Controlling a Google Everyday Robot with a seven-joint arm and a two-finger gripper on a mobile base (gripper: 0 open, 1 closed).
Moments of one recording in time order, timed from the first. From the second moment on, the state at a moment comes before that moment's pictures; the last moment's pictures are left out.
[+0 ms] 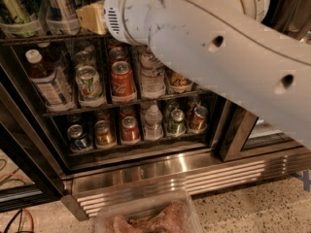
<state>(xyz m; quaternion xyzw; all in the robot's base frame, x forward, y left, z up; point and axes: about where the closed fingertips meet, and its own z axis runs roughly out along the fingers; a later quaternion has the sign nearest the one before) 0.563 0.085 1.072 -0.25 0.74 0.18 0.60</state>
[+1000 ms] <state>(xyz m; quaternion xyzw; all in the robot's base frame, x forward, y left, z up) 0.619 0.091 1.078 -0.26 0.73 0.17 0.61</state>
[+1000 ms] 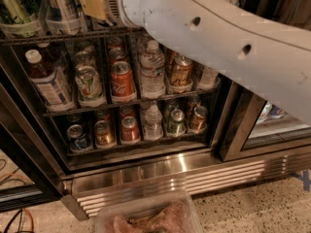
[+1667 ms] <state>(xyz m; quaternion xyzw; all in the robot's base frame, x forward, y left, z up) 0.651 0.091 1.091 -0.27 0.72 0.15 0.62</state>
